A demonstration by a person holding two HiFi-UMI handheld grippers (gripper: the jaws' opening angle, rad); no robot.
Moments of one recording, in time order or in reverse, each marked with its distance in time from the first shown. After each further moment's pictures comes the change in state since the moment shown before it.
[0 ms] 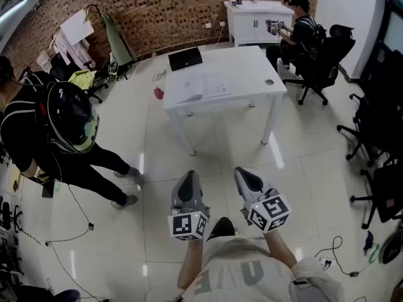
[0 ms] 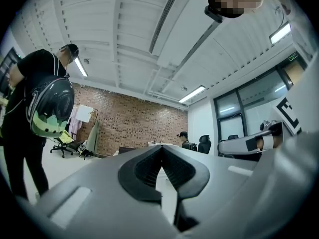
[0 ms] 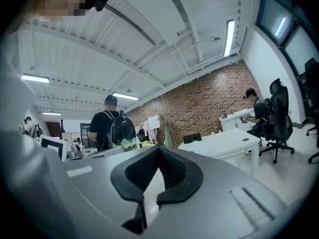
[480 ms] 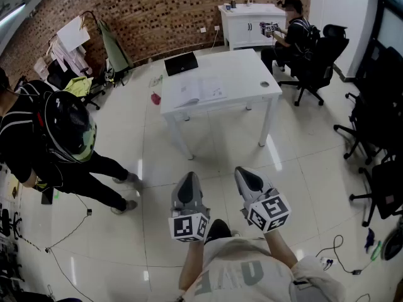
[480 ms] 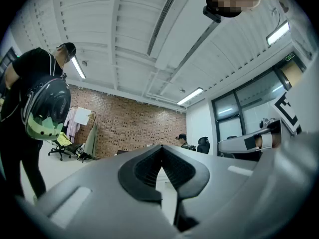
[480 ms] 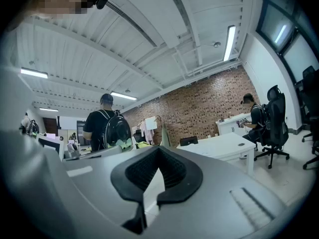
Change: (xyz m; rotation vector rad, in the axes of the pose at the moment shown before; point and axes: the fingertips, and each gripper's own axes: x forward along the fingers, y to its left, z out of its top) left arm 0.001 -0.009 0.008 0.012 -0.035 -0.009; right arm -0.006 -0.005 0.012 -0.043 -0.007 -0.034
